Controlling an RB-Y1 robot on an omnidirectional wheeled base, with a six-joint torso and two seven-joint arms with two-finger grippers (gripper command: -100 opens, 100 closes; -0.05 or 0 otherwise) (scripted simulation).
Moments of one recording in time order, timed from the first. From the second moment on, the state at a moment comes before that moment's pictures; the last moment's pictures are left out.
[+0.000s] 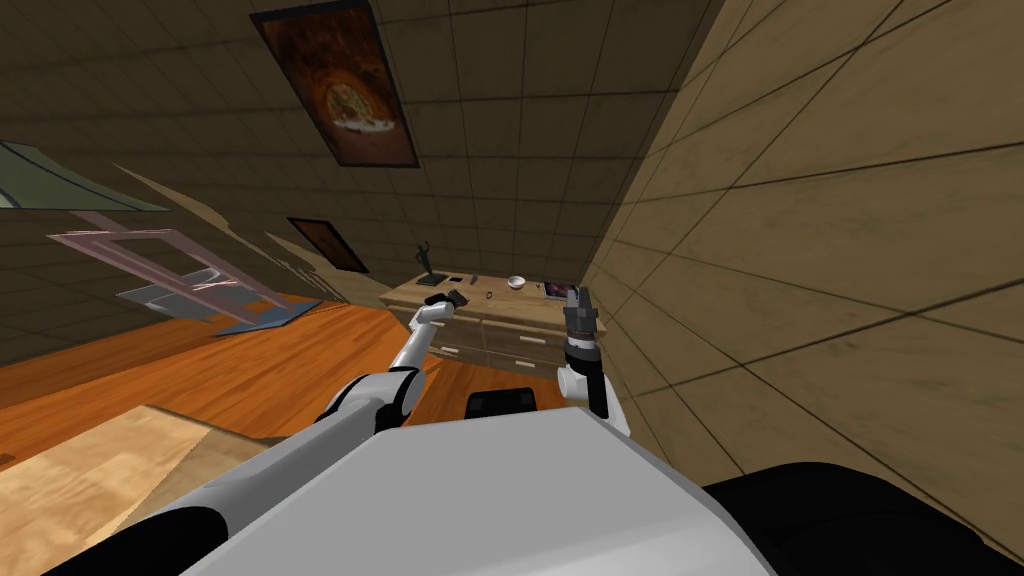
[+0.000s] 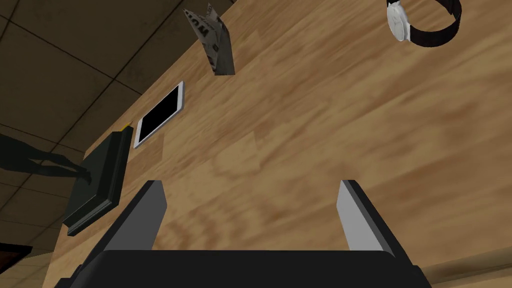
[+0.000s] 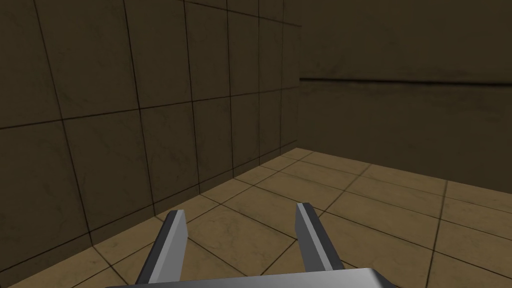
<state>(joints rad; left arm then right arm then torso) -0.58 0.22 0.15 -1.09 0.33 0.52 0.63 0.47 0.03 0.04 -2.24 0.12 -0.59 -0.01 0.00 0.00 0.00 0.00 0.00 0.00</state>
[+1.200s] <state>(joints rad) -0.86 0.26 0.16 -0.70 0.38 0.73 0.75 0.47 0.03 0.04 -2.24 0.12 -0.59 -0.01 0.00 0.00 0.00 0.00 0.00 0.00</state>
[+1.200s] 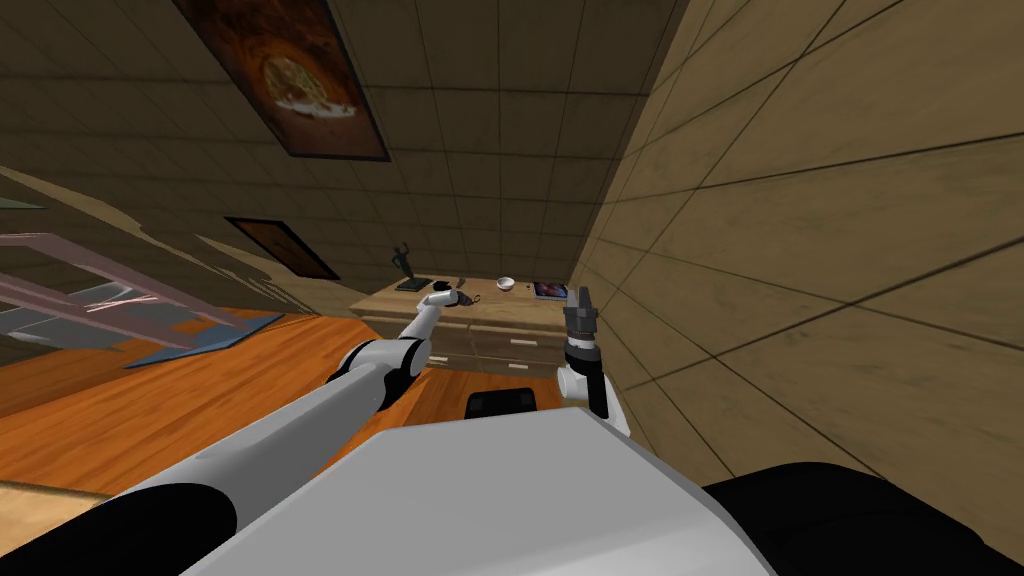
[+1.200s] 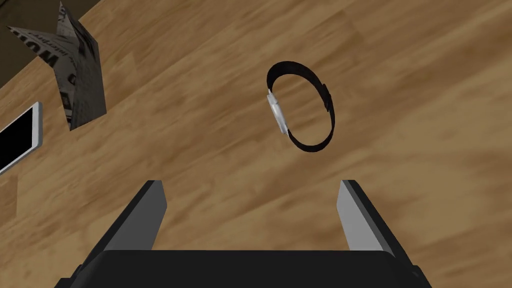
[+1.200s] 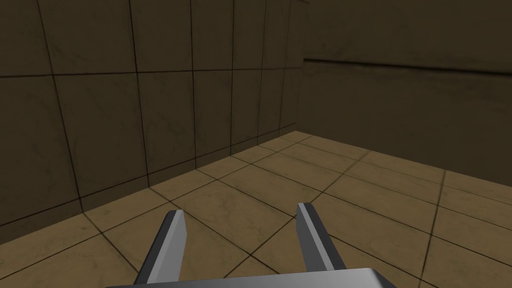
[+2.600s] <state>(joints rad) -0.99 0.29 0.11 -0.48 0.37 0.81 0.88 0.47 0.03 0.04 -2.24 0.12 -0.59 -0.01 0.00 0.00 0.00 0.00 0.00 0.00</state>
